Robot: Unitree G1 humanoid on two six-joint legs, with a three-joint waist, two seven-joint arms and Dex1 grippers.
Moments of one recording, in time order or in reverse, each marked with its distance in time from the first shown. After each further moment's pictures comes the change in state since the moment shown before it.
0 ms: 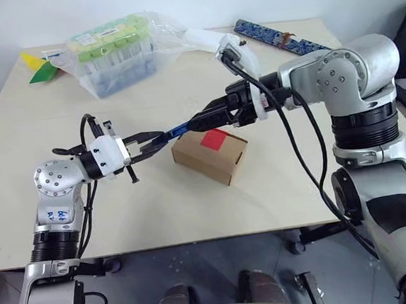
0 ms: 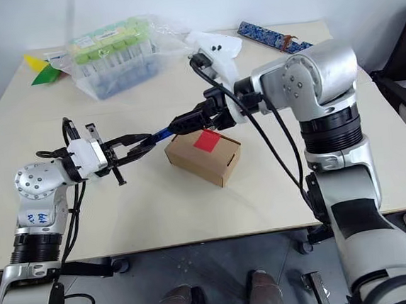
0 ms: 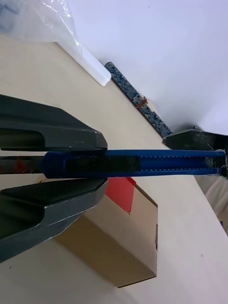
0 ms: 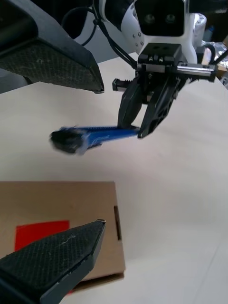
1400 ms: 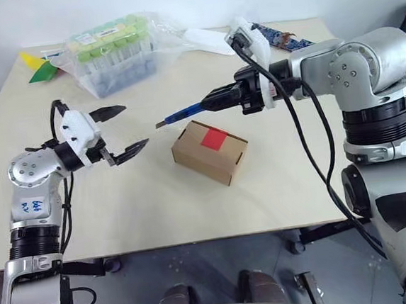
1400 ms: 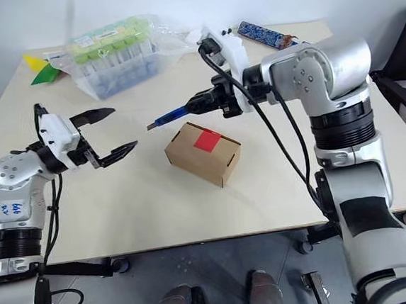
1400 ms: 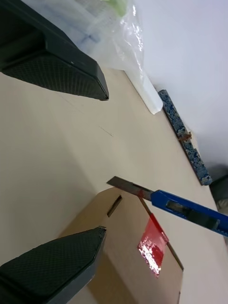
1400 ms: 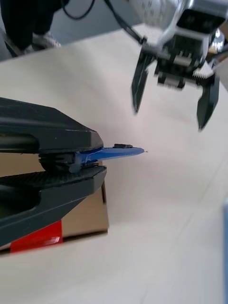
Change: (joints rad) left arm -0.028 0.088 0.098 0.070 -0.086 0.300 0.043; right arm -0.011 -0.106 -0.002 0.010 -0.010 -0.114 -0.020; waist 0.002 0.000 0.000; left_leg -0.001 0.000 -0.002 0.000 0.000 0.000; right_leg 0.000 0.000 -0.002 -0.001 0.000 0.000
